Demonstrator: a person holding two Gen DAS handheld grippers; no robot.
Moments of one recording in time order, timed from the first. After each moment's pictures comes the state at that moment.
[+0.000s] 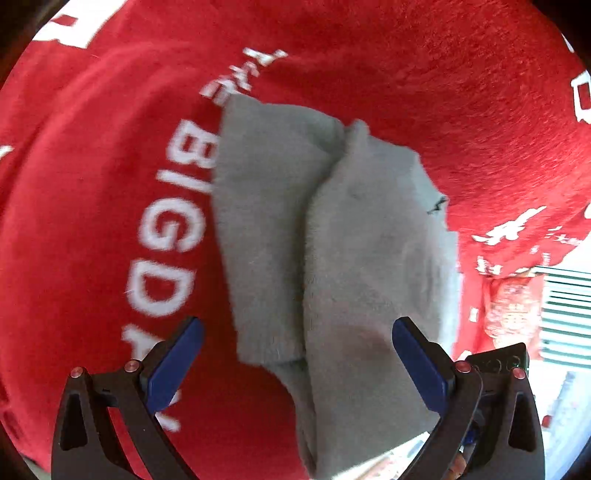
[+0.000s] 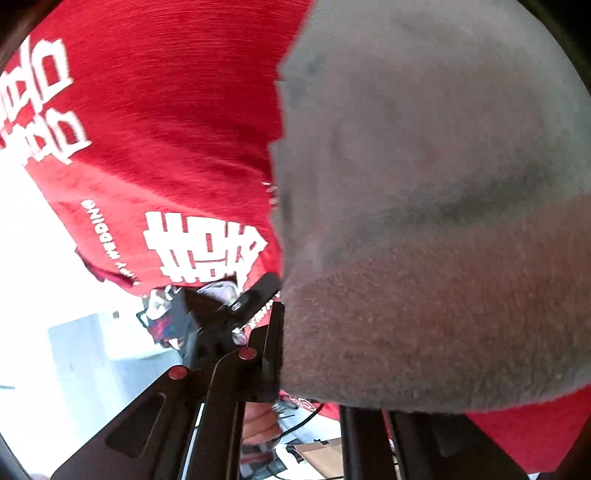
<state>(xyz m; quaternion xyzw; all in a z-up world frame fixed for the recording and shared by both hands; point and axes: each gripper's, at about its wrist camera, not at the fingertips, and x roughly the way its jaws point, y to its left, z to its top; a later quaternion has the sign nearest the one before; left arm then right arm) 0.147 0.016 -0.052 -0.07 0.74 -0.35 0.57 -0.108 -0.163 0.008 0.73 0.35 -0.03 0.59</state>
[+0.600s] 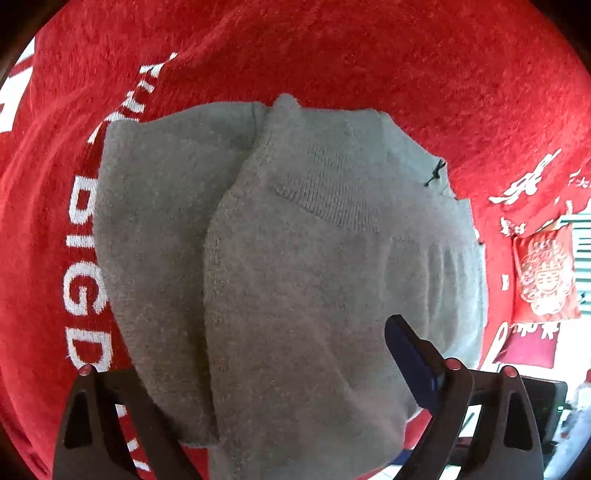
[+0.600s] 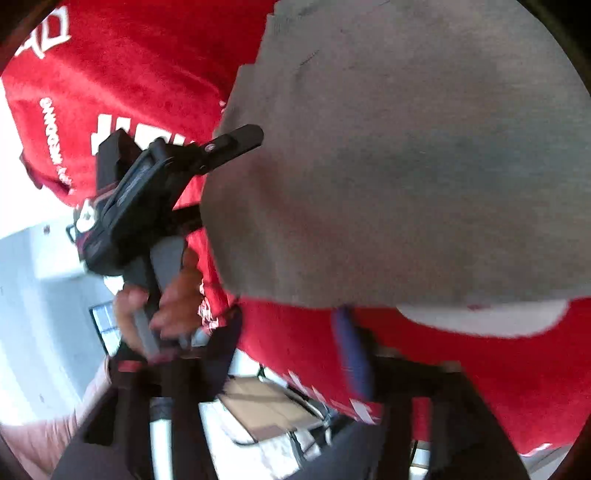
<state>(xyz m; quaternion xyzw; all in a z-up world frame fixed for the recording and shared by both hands) 0.112 -0.064 -0.051 0.06 0.71 -0.37 0.60 -0.125 -0.150 0.018 0.60 0.54 0.02 0.59</state>
